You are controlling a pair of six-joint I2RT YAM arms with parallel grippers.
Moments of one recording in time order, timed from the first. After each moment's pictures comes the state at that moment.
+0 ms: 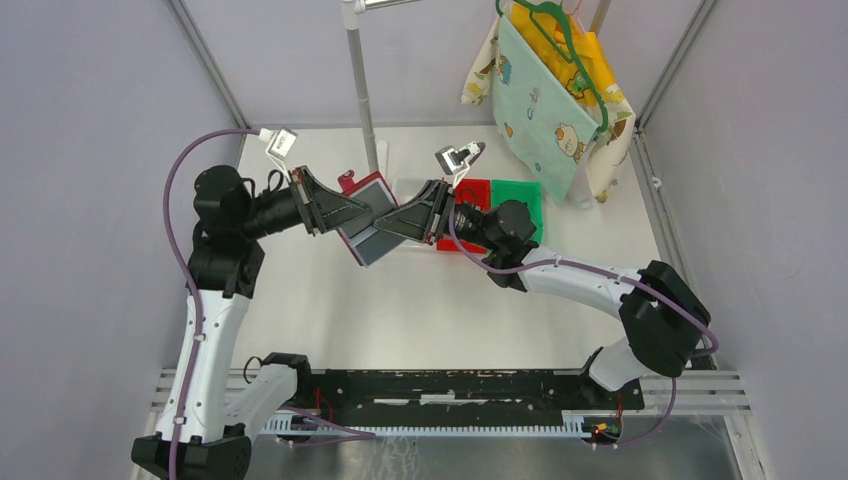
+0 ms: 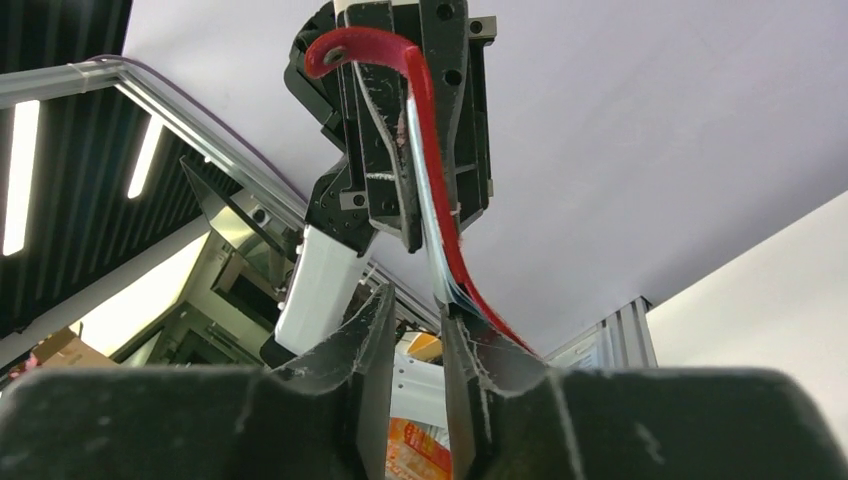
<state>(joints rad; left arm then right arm) -0.09 0.91 1.12 -0.28 1.04 -0.71 0.86 1.52 0.95 1.07 -0.51 1.24</state>
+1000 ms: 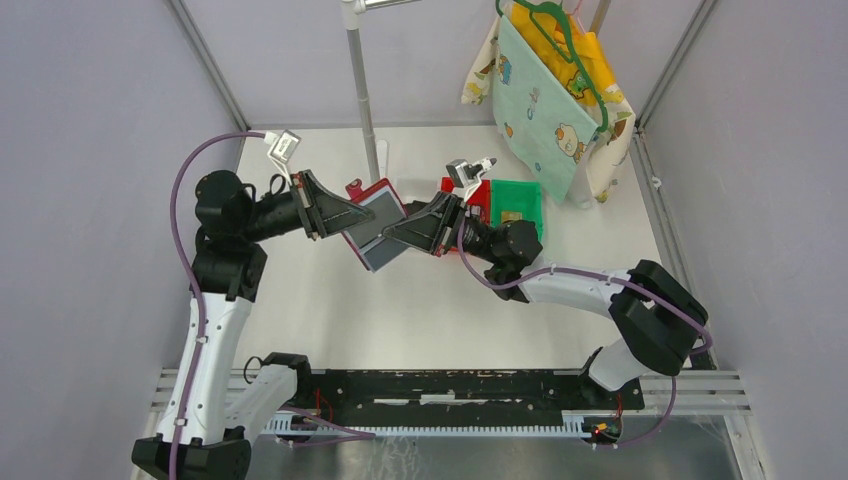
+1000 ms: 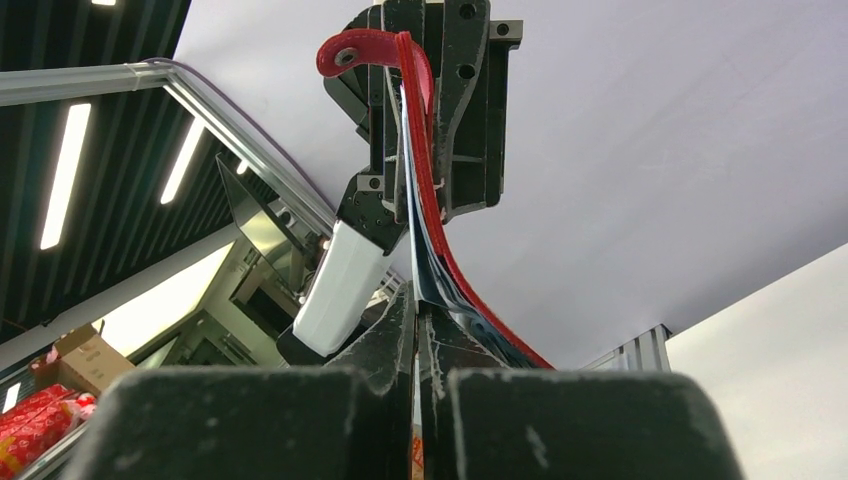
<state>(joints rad) -0.09 0.88 1.08 -0.18 1.10 -0.81 0.87 1.54 0.83 1.33 -0.47 1.29</state>
